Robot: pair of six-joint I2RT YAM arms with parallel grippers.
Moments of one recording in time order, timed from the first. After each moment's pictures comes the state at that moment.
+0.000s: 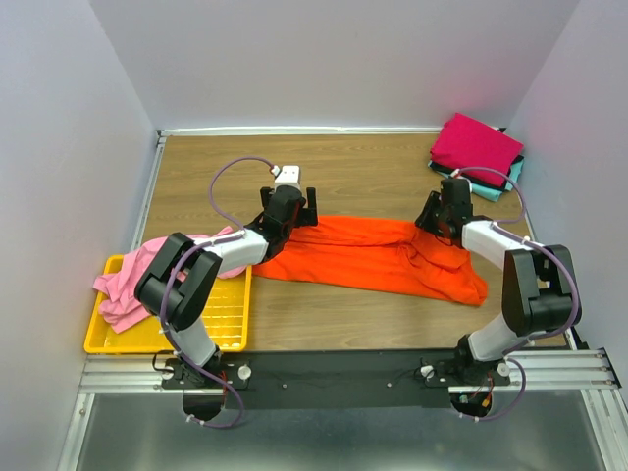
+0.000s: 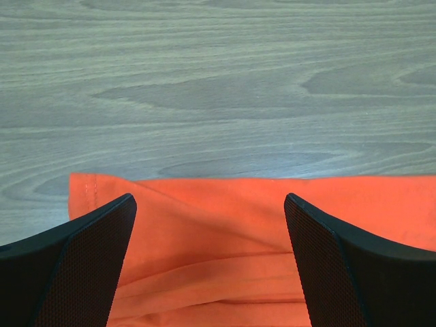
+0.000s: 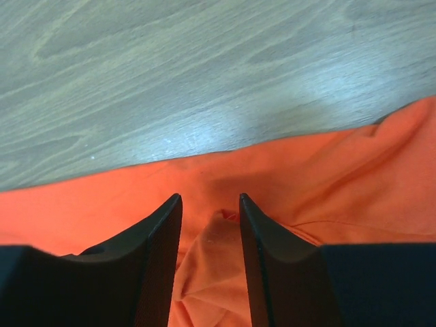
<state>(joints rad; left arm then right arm) -0.57 1.69 0.88 0.34 -0.34 -0.34 0.11 1.57 0.83 -0.04 0.06 0.48</state>
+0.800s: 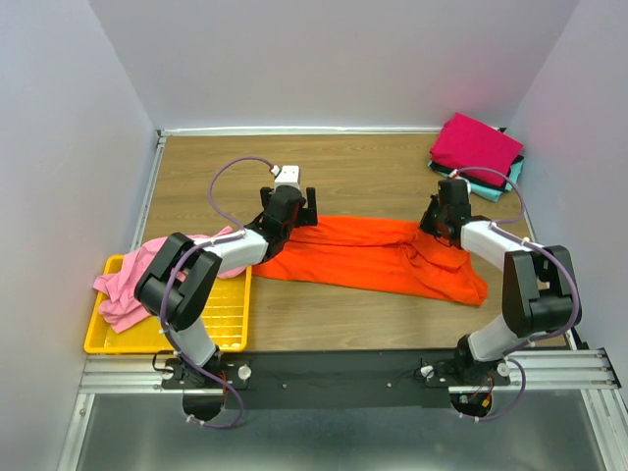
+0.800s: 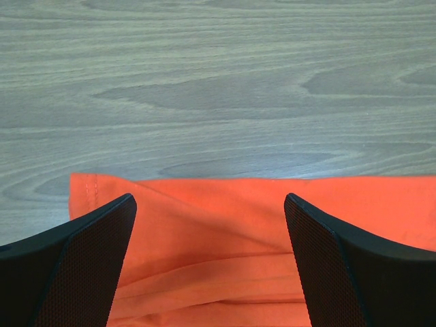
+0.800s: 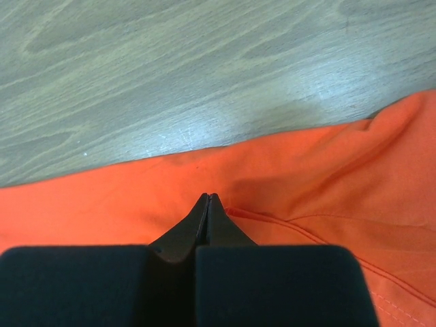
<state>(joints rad) -0.57 1.69 0.88 0.34 -0.34 -0.34 0.13 1.57 0.83 -0.06 0.09 0.47</state>
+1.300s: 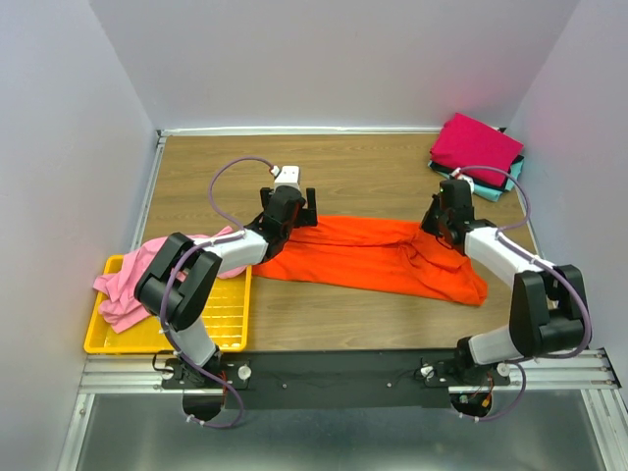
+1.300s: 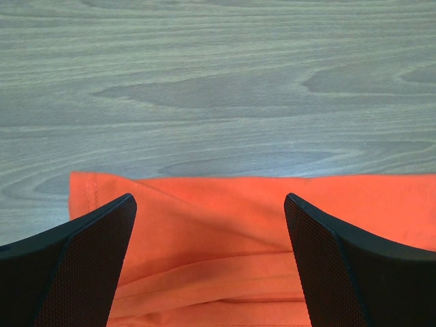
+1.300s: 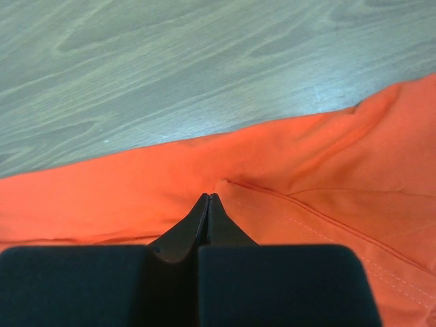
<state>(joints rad) -0.57 1.69 0.88 0.34 -0.34 -0.34 0.16 1.44 0.80 -0.11 0.13 0.47</state>
